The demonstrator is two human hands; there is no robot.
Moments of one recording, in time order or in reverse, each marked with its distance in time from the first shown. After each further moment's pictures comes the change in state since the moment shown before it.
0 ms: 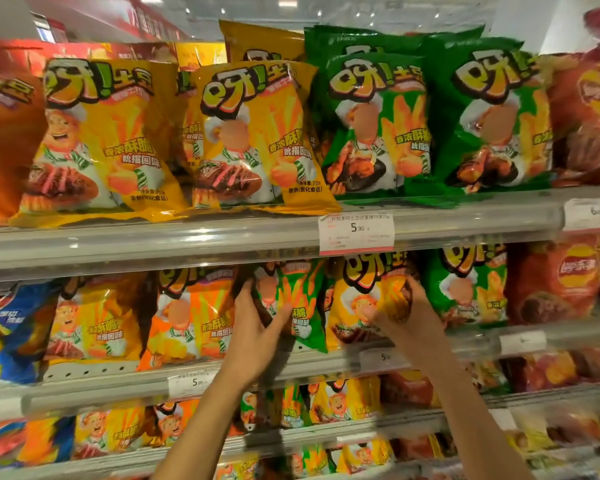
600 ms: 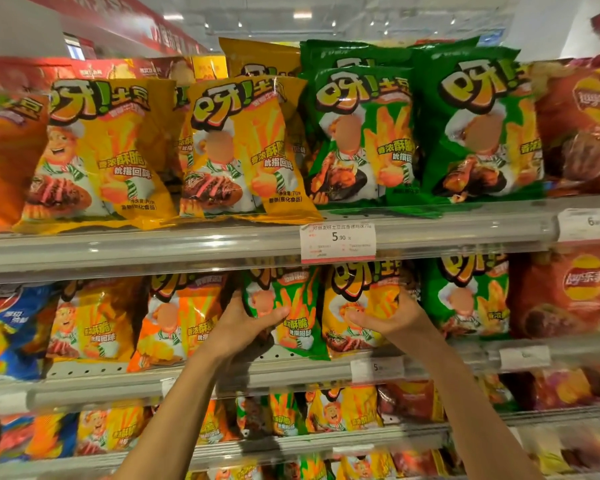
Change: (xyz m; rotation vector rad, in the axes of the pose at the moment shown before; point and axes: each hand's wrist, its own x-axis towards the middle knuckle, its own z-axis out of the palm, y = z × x) left_hand 0.027 0.004 -0.013 -0.198 -0.170 -0.180; right_hand 0.036 0.018 -0.006 0.183 -0.224 0.045
